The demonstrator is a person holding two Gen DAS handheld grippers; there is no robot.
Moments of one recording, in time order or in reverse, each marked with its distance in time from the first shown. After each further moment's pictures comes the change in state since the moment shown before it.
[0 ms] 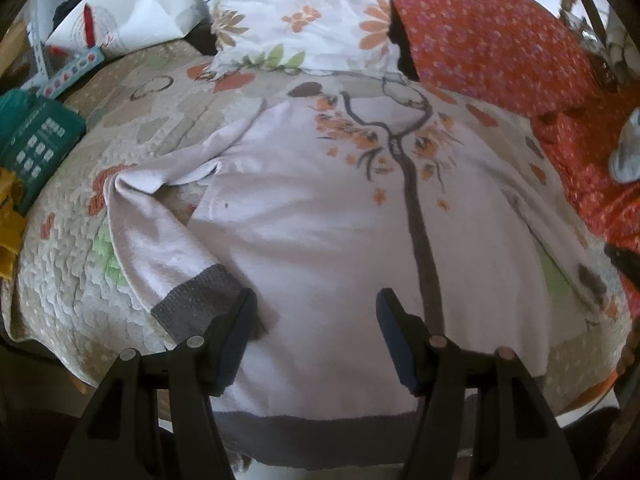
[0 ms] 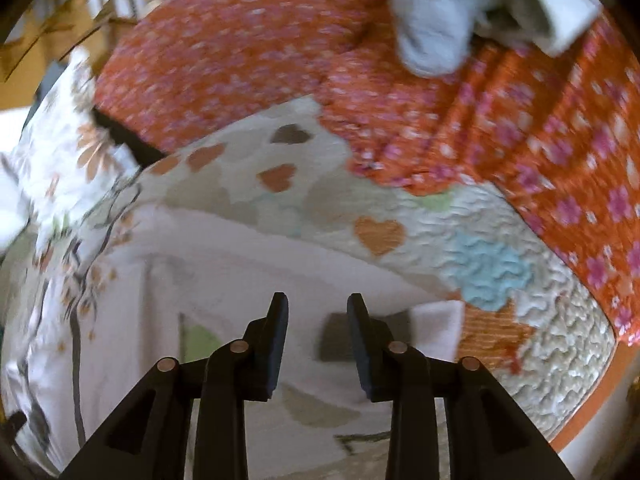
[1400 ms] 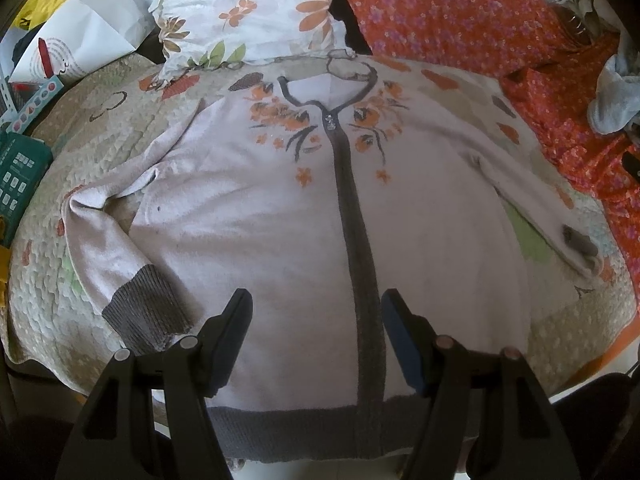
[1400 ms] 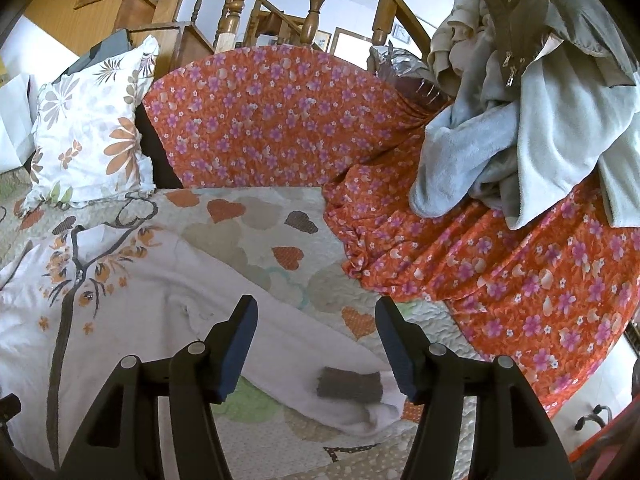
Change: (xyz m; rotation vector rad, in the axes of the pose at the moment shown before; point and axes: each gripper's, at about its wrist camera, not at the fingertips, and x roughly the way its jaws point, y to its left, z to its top) left arm 0.009 -0.062 -0.006 0.109 0.050 -0.026; right arm -0.086 0.069 -0.002 -0.238 -0.303 -0.204
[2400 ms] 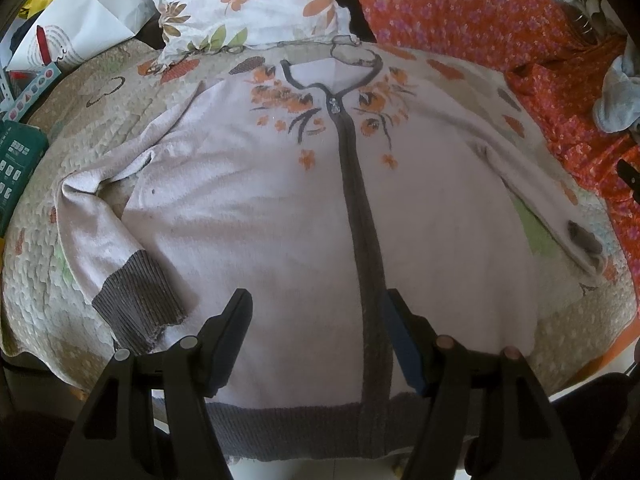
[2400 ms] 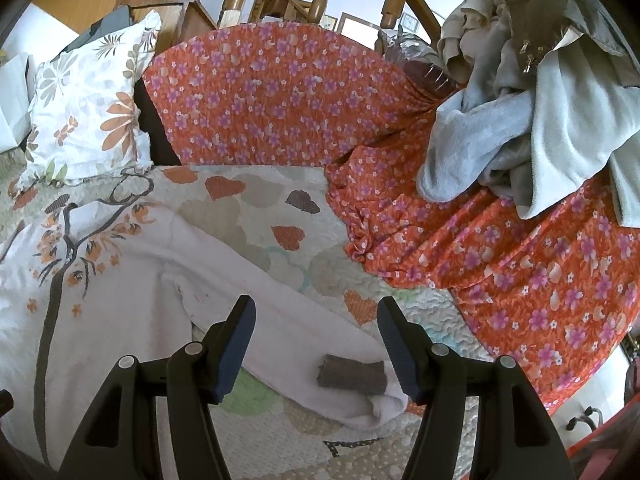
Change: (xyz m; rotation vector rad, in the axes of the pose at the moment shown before) left arm 0.012 0.006 -0.006 -0.012 0.036 -0.012; right arm 0.022 0.009 -0.008 -0.040 0.071 -0.012
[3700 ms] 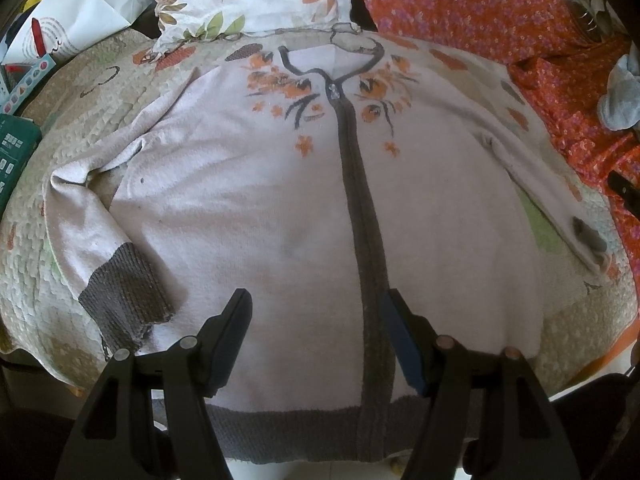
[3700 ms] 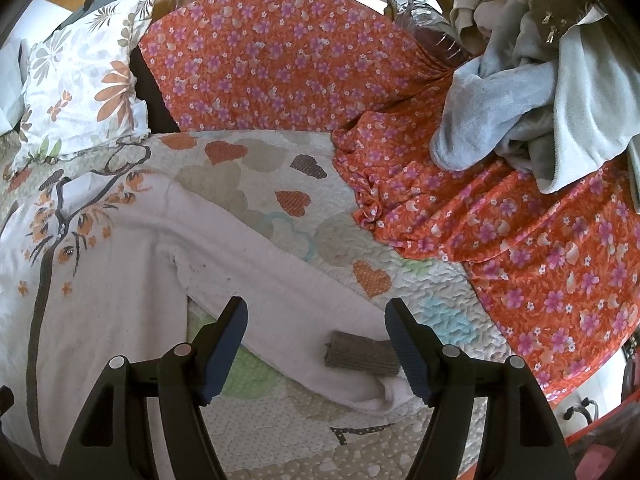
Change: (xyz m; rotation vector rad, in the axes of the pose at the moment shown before) left arm 0.014 0.001 0.000 -0.009 0.031 -0.010; right arm 0.027 0.005 -0.010 -0.003 0.107 0.021
